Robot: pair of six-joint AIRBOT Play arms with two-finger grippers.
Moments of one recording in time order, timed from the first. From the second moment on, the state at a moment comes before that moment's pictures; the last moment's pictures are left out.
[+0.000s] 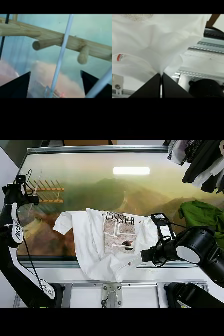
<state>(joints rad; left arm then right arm) 0.33 -2.04 1.86 1.89 -0.96 -1.57 0.74 -0.83 1.01 -1.54 1.62 2.19</state>
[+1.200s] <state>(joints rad) 0.33 -2.10 1.87 1.88 -1.01 -1.57 0.74 -0.83 1.01 -1.54 1.62 2.19</state>
